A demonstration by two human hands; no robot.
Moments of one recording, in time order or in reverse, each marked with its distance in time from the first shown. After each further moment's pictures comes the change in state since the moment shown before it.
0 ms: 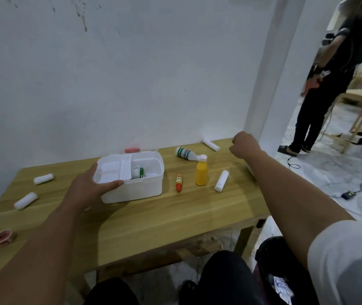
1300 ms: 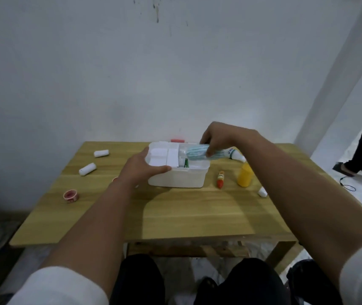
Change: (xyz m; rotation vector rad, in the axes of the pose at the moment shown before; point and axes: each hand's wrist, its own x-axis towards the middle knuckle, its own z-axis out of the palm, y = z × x) left_hand 0.000 -0.002 -0.001 -0.070 0.019 0.000; right_hand -0.055 -0.205 0.003 -0.135 -0.457 -0.688
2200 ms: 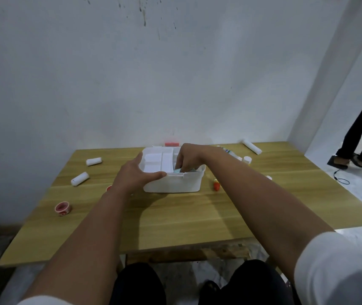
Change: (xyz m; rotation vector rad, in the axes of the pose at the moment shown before) left_hand 0.012 -0.012 0.004 0.097 -0.022 0.005; right_hand 0.042 -0.034 0.060 0.155 -0.177 0.025
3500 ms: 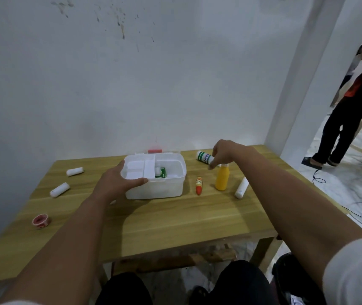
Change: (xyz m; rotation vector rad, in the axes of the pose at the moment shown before) left_hand -0.007 0.005 -0.008 -0.059 -0.013 0.038; right_hand -0.078 0.110 -0.047 -0.127 0.232 0.391
